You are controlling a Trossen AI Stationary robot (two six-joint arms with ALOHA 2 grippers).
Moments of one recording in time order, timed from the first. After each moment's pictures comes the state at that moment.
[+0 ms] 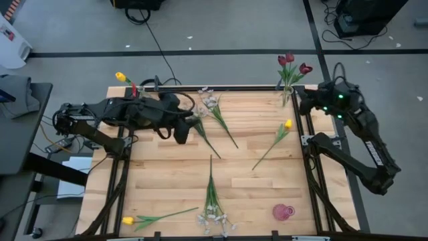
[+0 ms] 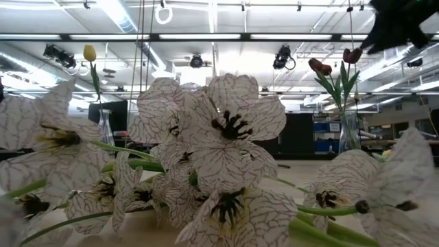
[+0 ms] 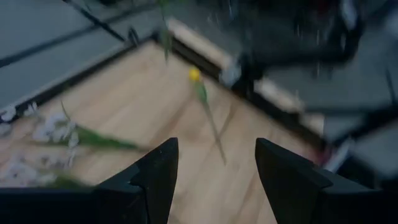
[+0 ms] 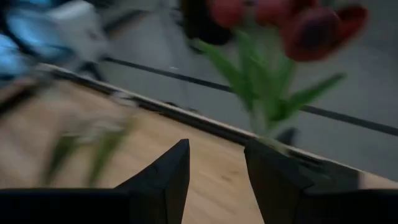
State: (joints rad) left arm -0.14 1.31 1.62 -0.84 -0.38 -0.64; right arm -1.02 0.45 0.88 -0.86 -0.09 0.15
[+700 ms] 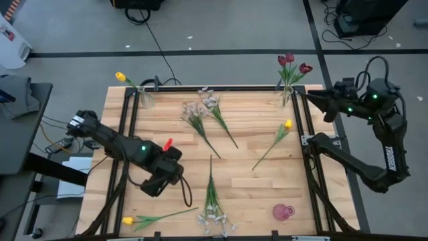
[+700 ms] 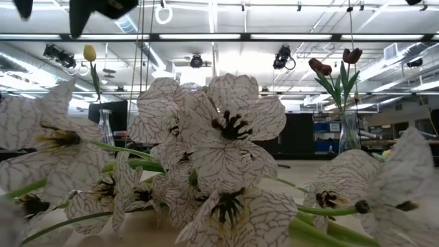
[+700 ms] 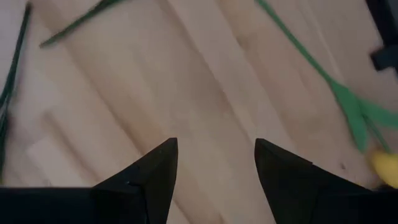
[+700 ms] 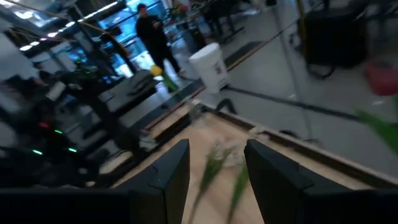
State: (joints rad) left arm -0.46 1.50 1.35 -1.21 0.01 0.09; right arm -1.01 0.52 1.21 -0.91 -0.55 0.36
